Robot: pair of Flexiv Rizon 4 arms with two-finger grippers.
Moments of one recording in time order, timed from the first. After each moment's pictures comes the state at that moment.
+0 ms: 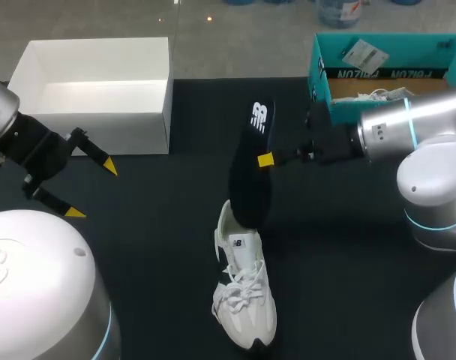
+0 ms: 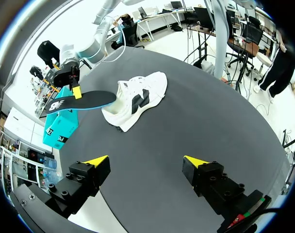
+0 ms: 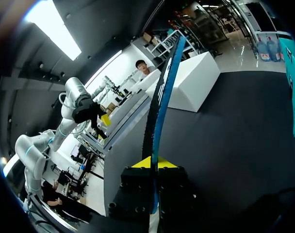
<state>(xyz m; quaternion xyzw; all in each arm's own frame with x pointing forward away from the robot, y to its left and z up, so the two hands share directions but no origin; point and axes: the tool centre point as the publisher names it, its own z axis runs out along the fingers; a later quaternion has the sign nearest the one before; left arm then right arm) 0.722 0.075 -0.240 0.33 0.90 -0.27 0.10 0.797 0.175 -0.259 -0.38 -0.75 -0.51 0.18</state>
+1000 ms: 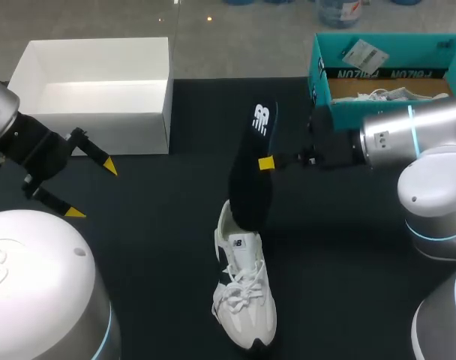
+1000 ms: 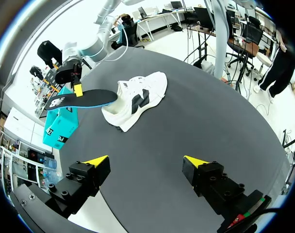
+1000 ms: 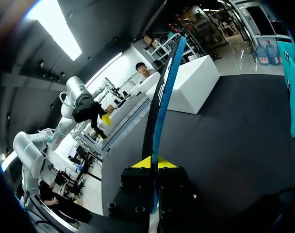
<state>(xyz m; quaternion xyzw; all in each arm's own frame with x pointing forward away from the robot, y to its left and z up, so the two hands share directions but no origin) 0.722 0.075 -0.240 0.33 0.90 -0.27 0.10 0.793 0.174 -0.256 -0.38 -0.75 -0.52 0.16</state>
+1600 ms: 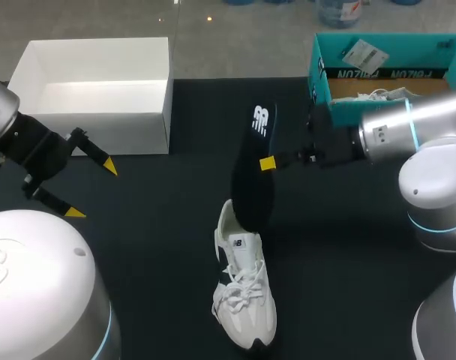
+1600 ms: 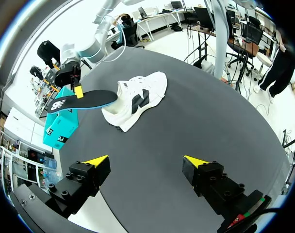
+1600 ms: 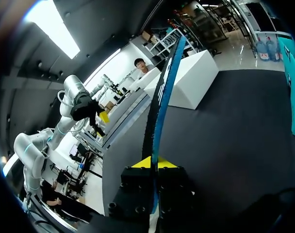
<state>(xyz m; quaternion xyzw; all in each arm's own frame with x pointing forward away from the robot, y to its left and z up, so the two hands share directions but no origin) 0.722 0.075 -0.240 0.33 0.90 -0.27 0.10 0.794 0.171 -0.265 -0.38 -0.75 -0.50 0.18</state>
